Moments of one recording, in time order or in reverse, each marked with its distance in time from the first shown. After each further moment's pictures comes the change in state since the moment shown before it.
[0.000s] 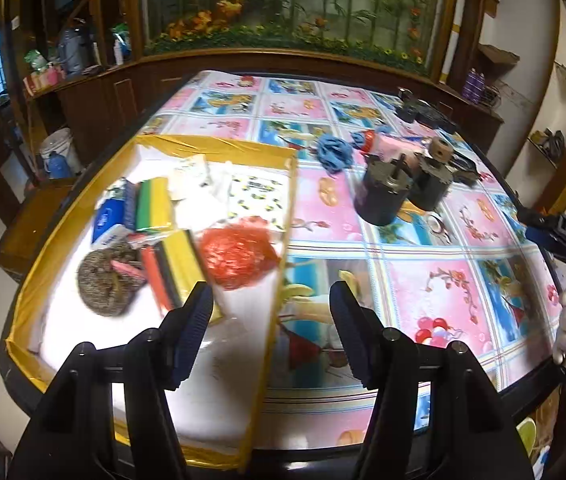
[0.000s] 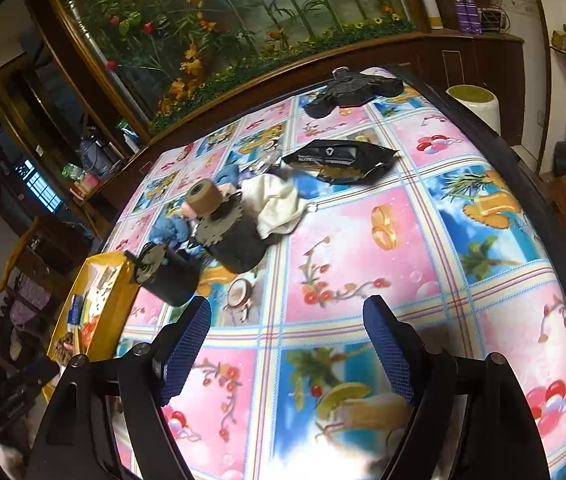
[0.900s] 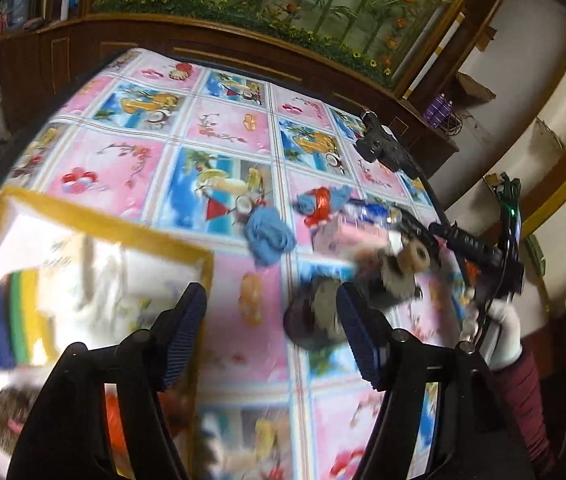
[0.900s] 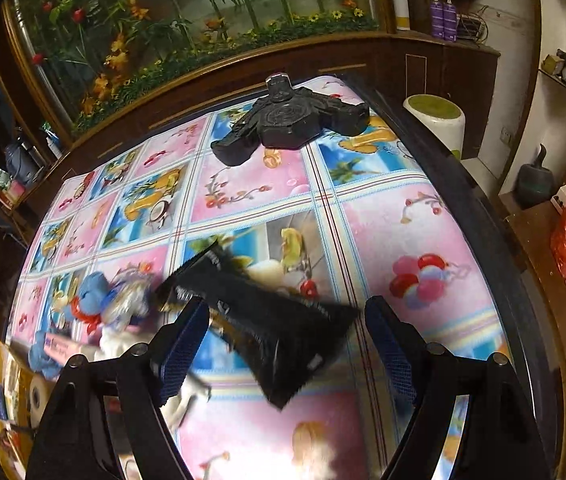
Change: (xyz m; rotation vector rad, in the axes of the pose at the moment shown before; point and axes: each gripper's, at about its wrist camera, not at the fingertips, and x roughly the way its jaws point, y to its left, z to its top) left arm 0.103 -0.004 0.141 -0.144 0.115 -0.314; right arm 0.152 -0.040 0.159 -0.009 0.053 -0.236
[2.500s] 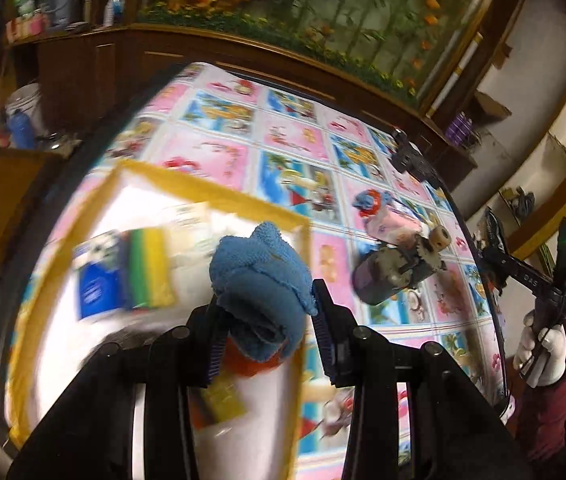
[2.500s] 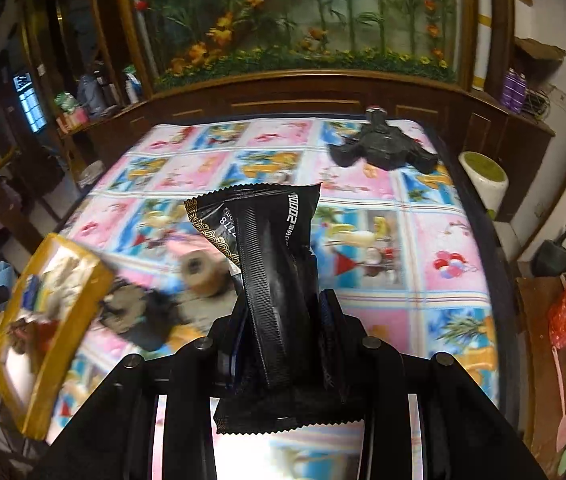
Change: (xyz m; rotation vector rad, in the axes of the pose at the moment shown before) left arm -0.102 0.071 -0.057 -0.042 -0.084 0.114; right arm -0.120 0.089 -0.078 -0.305 -0.055 0.083
